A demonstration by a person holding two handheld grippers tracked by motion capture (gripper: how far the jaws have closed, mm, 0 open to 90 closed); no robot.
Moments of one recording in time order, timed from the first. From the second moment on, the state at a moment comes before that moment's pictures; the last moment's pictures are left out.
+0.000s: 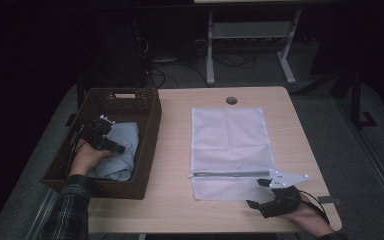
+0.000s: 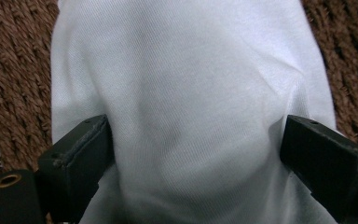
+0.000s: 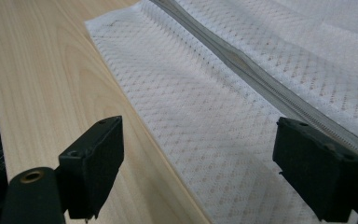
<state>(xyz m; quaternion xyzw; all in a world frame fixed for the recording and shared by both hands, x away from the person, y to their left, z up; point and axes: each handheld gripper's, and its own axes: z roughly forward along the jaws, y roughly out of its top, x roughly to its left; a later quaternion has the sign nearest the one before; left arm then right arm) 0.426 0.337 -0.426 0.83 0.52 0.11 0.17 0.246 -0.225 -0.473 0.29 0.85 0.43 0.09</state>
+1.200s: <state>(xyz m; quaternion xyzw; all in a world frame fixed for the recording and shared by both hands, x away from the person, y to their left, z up) 0.422 0.324 -0.426 0.85 0.50 0.08 0.15 0.246 -0.224 -0.474 0.29 0.85 0.42 0.09</state>
